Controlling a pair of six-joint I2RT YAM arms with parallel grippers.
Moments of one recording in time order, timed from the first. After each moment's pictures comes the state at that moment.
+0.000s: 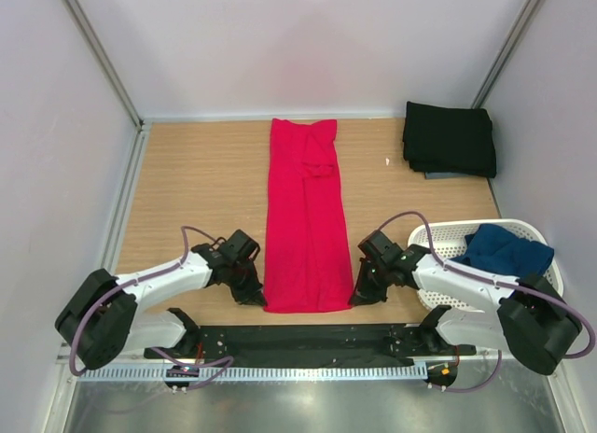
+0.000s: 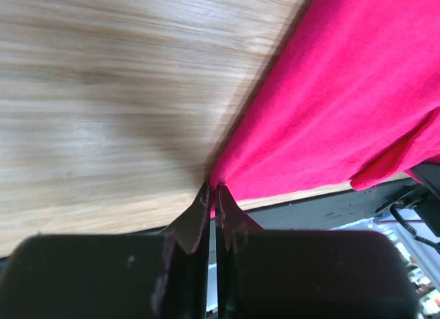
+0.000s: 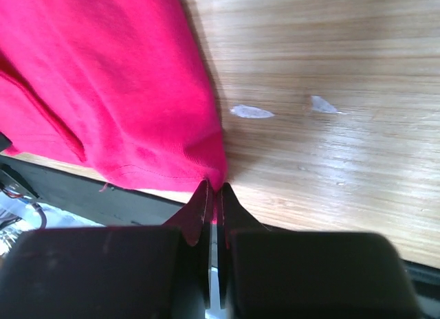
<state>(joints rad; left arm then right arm) -0.71 1.23 0.49 -0.52 0.25 -1.12 0.73 1.16 0.47 -0.53 -0.24 1.02</state>
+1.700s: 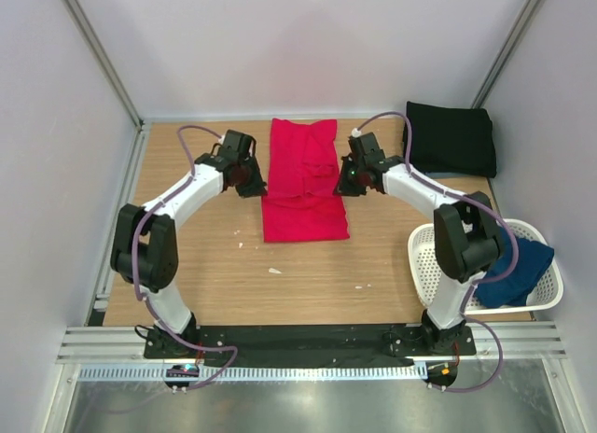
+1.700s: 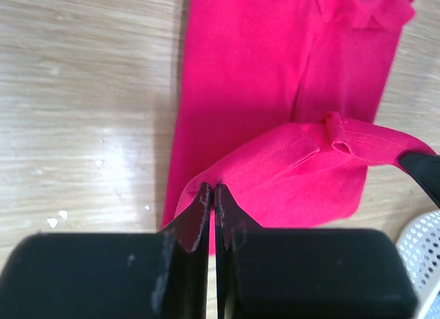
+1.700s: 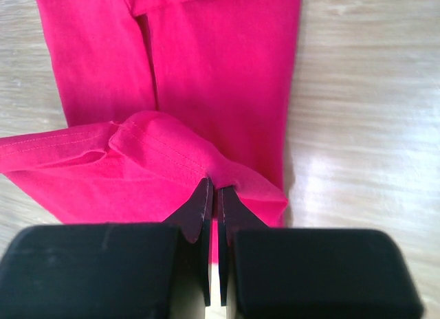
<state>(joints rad) -0.37 1.73 1.33 -0.54 0.08 -0.66 0.42 1.78 1.29 -0.40 -0.10 0.54</state>
